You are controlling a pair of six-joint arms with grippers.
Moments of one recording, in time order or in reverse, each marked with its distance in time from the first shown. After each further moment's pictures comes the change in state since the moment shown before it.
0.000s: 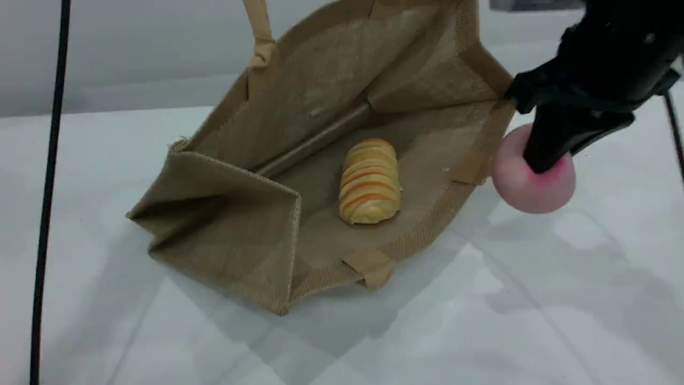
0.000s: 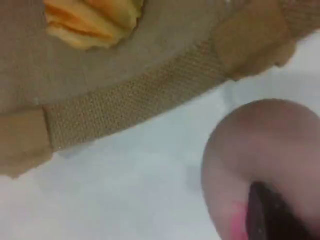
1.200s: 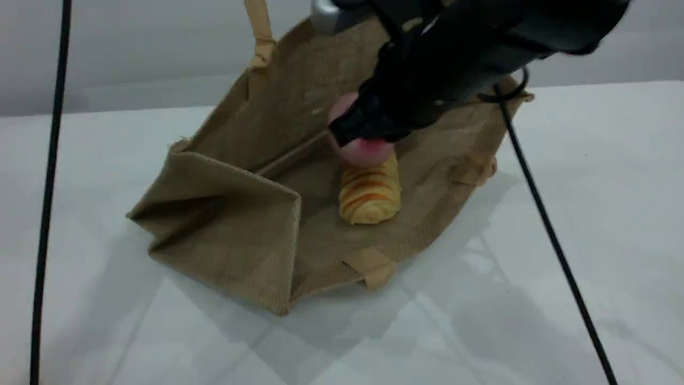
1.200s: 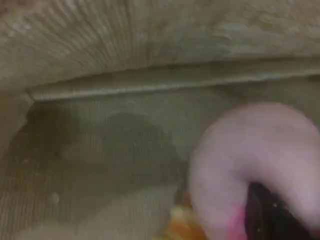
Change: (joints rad) left arm 0.000 0.000 0.000 -0.001 0.000 0.003; right arm 0.319 0.258 -0.104 0.216 -0.698 -0.314
